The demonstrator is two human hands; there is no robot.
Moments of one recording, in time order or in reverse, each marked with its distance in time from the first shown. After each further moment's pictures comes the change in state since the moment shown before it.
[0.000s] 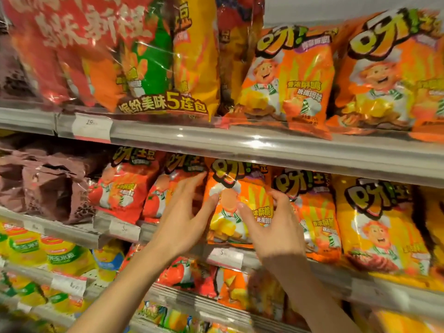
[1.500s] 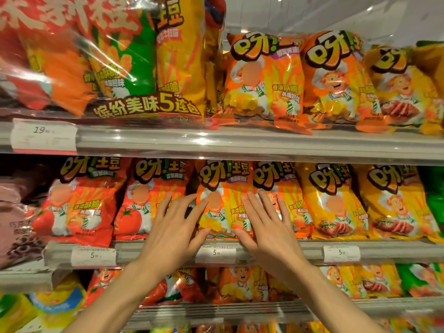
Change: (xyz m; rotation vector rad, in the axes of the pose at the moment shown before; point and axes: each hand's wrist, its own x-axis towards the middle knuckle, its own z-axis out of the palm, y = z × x) left_hand 0.011 -0.064 0.014 0.542 -0.233 0.503; right_hand -0.015 0.038 0.008 -0.733 -0.125 -0.304
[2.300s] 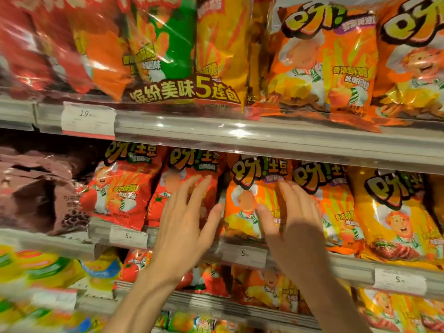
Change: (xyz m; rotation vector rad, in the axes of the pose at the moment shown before) left_hand -0.016 0.006 -0.026 -0.389 0.291 -0.327; right_hand 0.016 -0.044 -0.027 0.423 0.321 0.148
